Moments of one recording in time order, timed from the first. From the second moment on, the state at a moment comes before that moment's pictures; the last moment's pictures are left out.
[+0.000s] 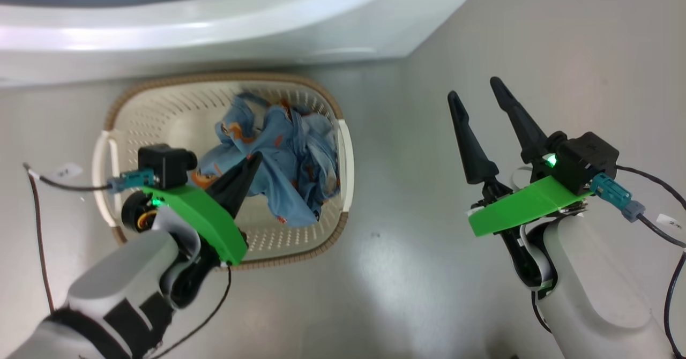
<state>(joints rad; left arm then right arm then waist) -0.93 0.43 -1.25 0.68 -1.34 -0.13 -0.25 -0.49 -0.08 0.25 0.29 0.31 0.13 -0.25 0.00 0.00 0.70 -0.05</state>
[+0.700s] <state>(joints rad) -0.54 0.39 -0.86 0.52 -1.00 -0.13 -0.25 -0.34 -0.15 0.31 0.39 0.45 0.13 -0.25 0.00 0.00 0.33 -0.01</state>
